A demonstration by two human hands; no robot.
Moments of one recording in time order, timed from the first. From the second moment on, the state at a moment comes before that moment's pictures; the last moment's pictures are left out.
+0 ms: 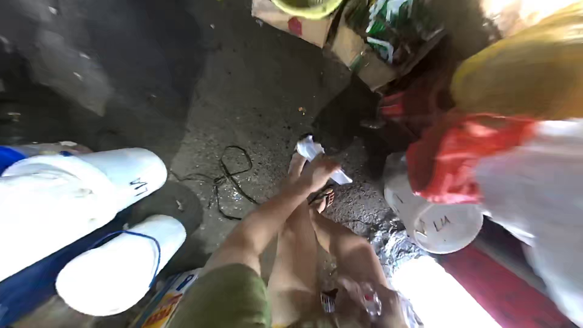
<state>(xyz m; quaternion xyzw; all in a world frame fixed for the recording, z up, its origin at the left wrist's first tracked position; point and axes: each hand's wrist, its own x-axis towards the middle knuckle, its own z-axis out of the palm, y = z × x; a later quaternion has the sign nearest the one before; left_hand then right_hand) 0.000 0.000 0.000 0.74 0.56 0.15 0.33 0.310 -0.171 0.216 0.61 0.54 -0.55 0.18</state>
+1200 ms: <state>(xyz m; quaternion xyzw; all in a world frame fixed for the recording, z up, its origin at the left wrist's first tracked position) 0.215 -0.091 0.523 0.92 0.11 -0.01 0.37 0.372 -0.470 0.516 0.72 -0.10 -0.13 -0.67</state>
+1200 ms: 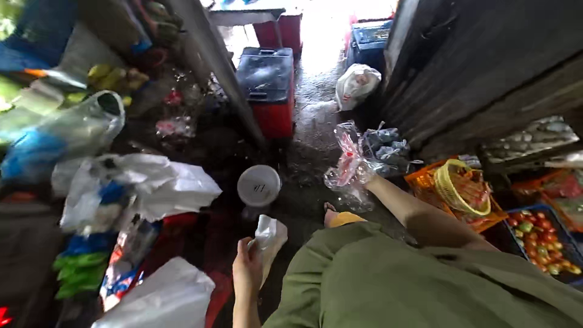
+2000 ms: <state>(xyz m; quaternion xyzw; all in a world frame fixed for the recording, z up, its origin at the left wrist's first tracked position) 0.854 -0.432 0.415 0.95 -0.14 -0.16 0.23 0.800 -0.800 0.411 0.83 -0.14 -0.45 -0.30</state>
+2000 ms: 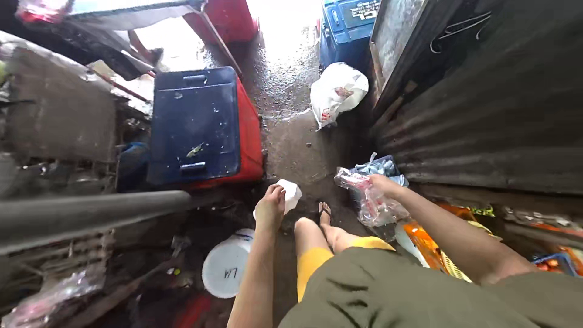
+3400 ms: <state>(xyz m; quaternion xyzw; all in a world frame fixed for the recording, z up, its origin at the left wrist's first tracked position) 1.400 -0.819 0.284 0.64 -0.18 -0.25 0.70 1.444 -1.052 0.083 0.84 -0.42 -0.26 -0.22</state>
